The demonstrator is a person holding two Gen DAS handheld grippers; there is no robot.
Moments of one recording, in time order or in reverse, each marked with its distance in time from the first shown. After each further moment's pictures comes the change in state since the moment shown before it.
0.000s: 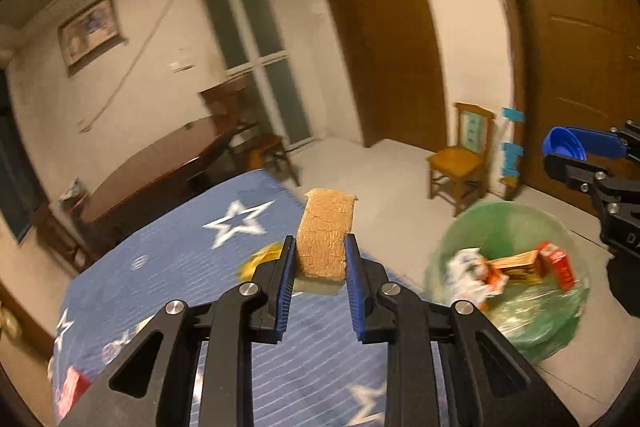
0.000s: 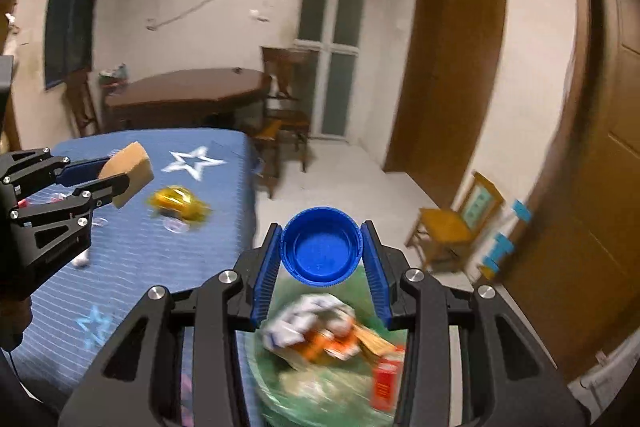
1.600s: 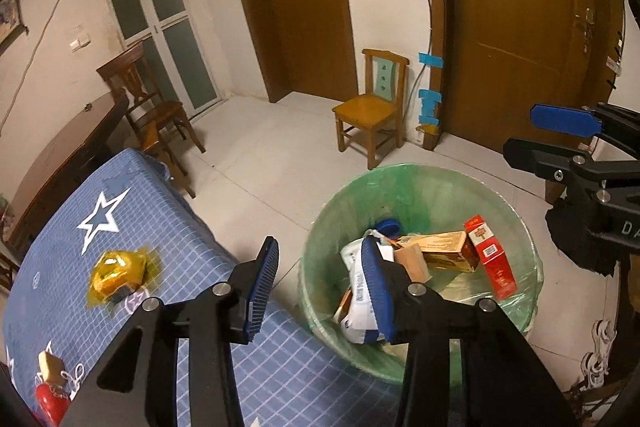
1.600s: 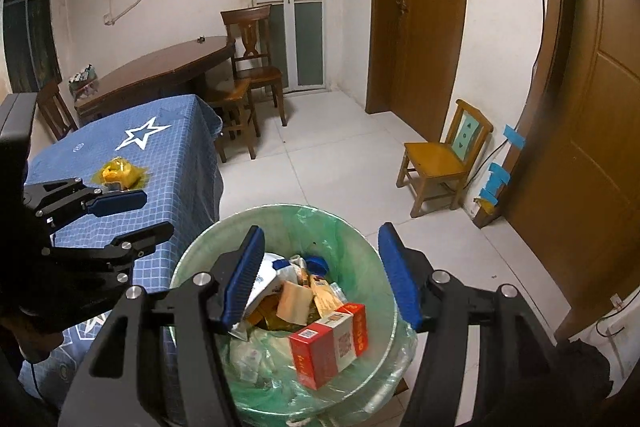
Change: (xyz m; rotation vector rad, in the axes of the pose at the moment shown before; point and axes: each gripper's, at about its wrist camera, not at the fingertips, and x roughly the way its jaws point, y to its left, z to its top) left arm 0.105 -0.099 -0.007 0.084 0.175 -0.300; right arm 0.044 -0.088 -0.043 0.163 0.174 0.017
